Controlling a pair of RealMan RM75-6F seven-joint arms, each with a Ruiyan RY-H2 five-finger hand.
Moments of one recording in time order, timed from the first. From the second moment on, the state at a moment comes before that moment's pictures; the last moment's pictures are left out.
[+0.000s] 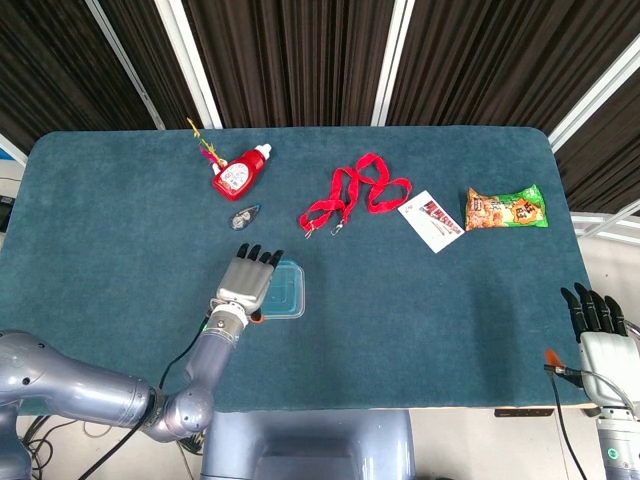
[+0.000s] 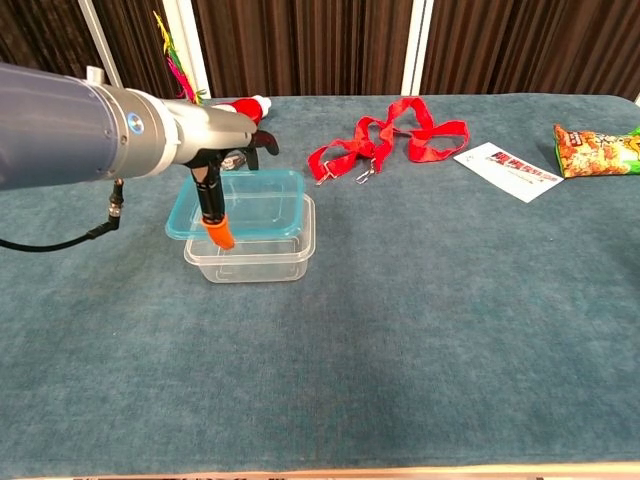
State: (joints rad) left arm -1.25 -1.54 -0.16 -1.84 0.11 1.24 0.90; right arm 0.05 -1.13 0.09 -1.66 -1.43 1.49 -0.13
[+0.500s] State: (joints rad) left arm -1.24 -1.60 -0.19 -1.79 0.12 1.25 0.92; right arm 0.05 -1.13 0.09 -1.66 -1.43 1.49 -0.12
